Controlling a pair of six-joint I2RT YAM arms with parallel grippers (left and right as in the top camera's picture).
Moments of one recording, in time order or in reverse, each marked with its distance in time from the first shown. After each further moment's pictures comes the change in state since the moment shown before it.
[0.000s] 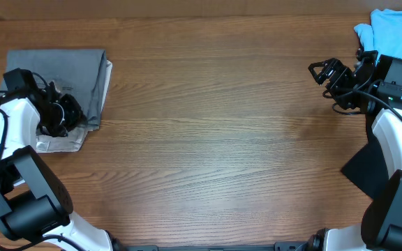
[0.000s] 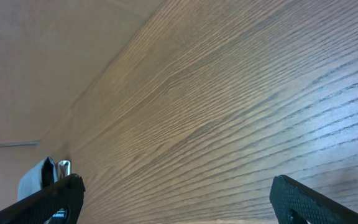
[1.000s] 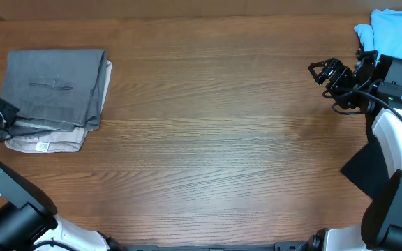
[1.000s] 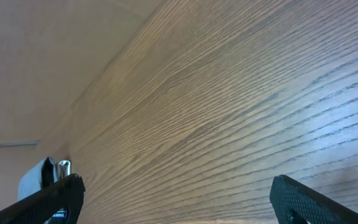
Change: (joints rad) left arm 0.269 0.003 0.065 0.232 -0.278 -0.163; right arm 0.000 0.000 0.000 0.000 0.000 0.000
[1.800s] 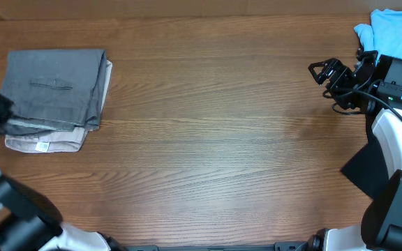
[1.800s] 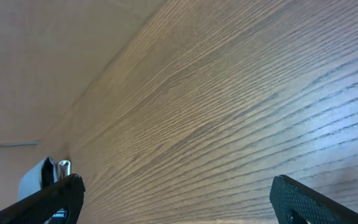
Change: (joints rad) left arm -0.008 -0.078 0.175 -0.290 0.111 -0.008; right arm 0.000 0.000 0.000 0.000 0.000 0.000
